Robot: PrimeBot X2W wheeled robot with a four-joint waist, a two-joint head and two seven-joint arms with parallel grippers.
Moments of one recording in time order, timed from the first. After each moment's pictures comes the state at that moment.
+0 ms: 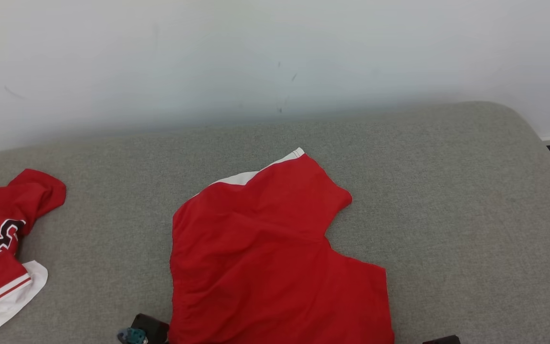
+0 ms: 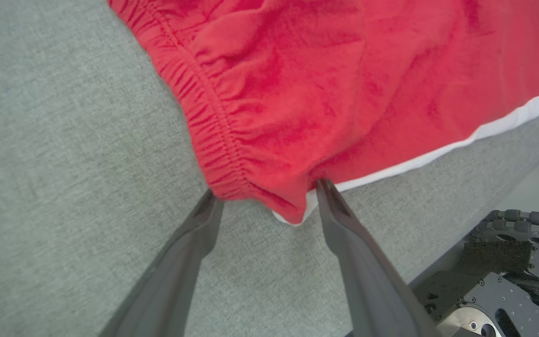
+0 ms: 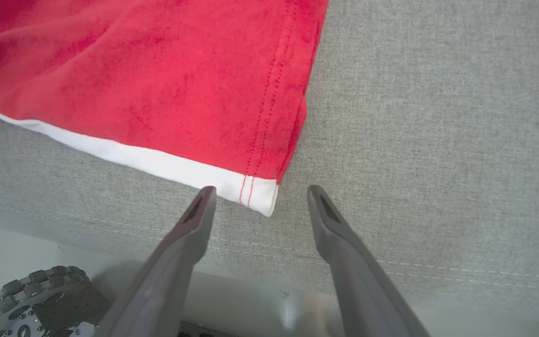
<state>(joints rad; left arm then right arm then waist) -0.18 0.37 -0.68 0.39 -0.42 -0.12 0.24 0.21 -0.12 0.23 0.10 0.28 -0.01 0.38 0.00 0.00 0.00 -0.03</state>
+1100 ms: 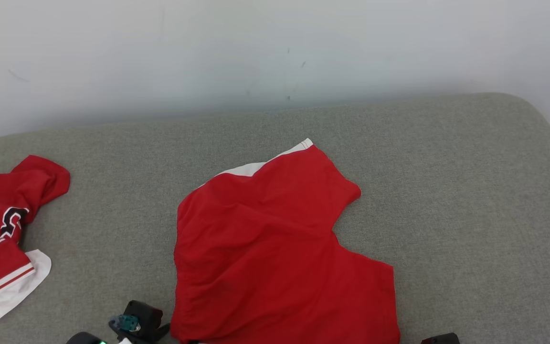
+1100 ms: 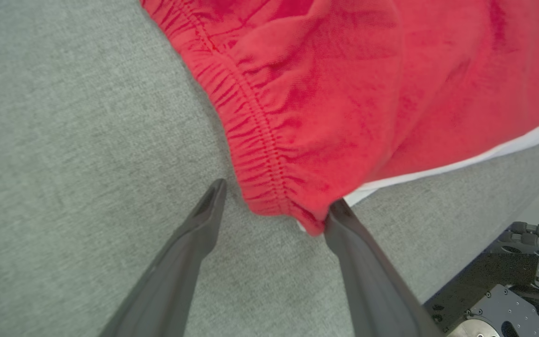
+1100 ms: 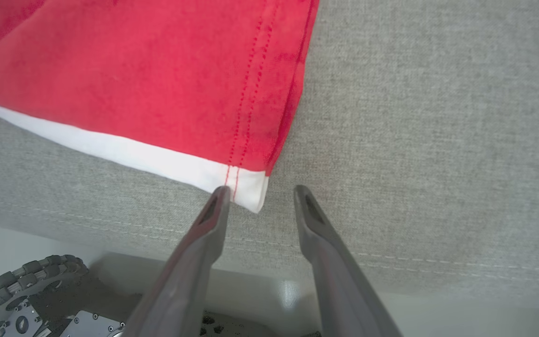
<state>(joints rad) -0.26 0.38 -0.74 0.47 -0.49 -0.13 0.18 0.19 -0.11 0.23 0.13 0.28 -0.04 0.42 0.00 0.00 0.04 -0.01</state>
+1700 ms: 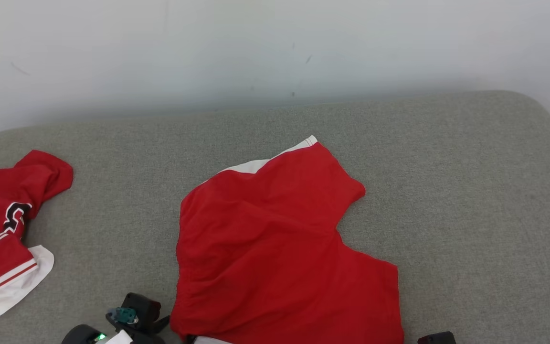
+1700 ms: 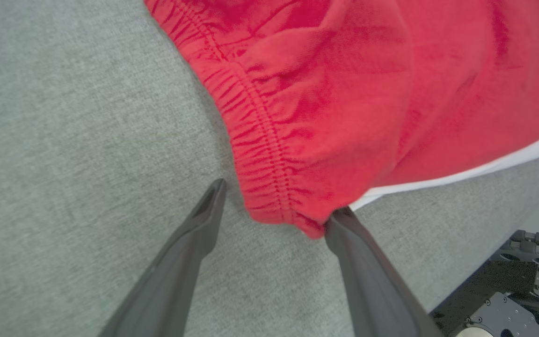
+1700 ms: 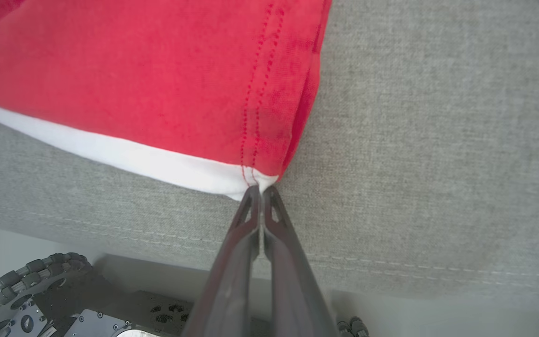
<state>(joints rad) -0.30 0.38 -0.77 0.50 -0.51 -0.13 0.16 0.17 -0.09 0.23 0.17 0.29 -0.05 0.42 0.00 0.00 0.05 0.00</state>
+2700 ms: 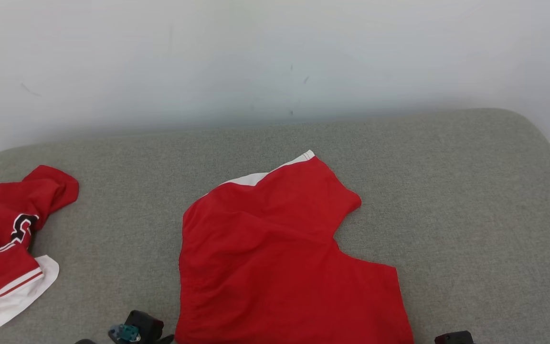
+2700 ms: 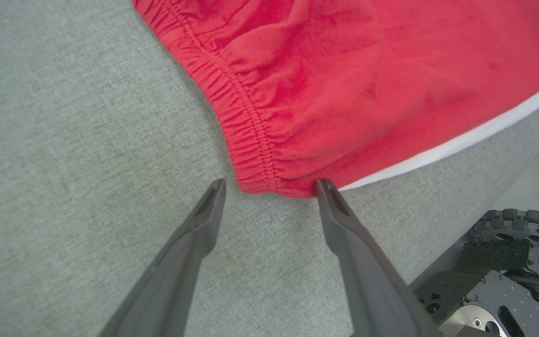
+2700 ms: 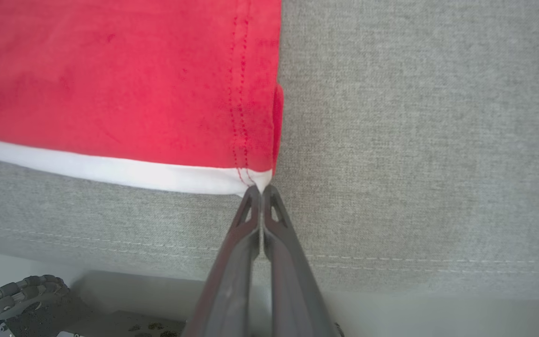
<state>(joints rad) -0.29 0.44 -0.88 0.48 -0.58 -0.13 0.12 0.18 -0.12 0.19 0.17 0.29 -0.07 0.41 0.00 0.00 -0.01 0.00</state>
